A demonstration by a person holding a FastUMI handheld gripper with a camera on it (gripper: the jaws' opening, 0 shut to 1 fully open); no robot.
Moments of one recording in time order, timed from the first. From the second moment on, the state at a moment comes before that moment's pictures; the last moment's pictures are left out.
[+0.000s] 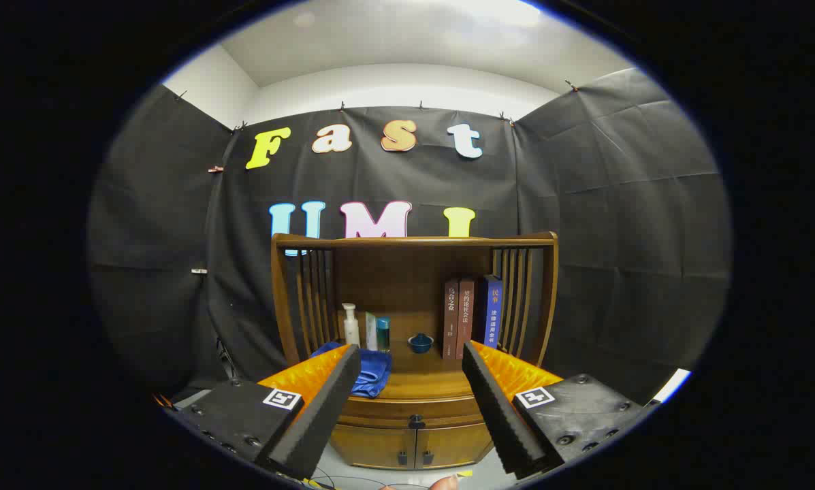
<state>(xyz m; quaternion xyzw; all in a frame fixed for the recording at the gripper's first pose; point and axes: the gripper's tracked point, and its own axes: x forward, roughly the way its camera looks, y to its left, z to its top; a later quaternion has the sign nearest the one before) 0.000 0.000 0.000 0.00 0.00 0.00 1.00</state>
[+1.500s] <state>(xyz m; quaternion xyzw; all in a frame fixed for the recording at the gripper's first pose) 0.044 -0.016 -0.031 0.00 -0.02 0.01 1.00</state>
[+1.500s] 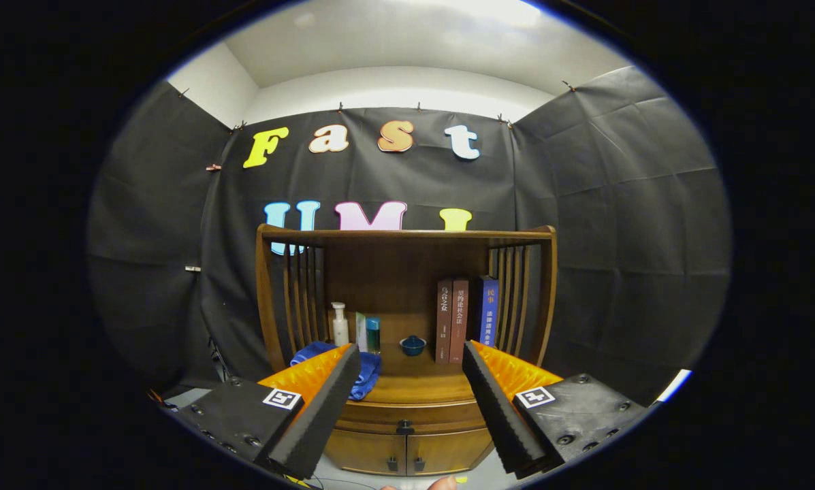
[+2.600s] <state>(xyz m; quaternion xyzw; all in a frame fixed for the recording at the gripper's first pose) 0.171 -0.014 -0.360 0.01 0.10 0.00 0.99</state>
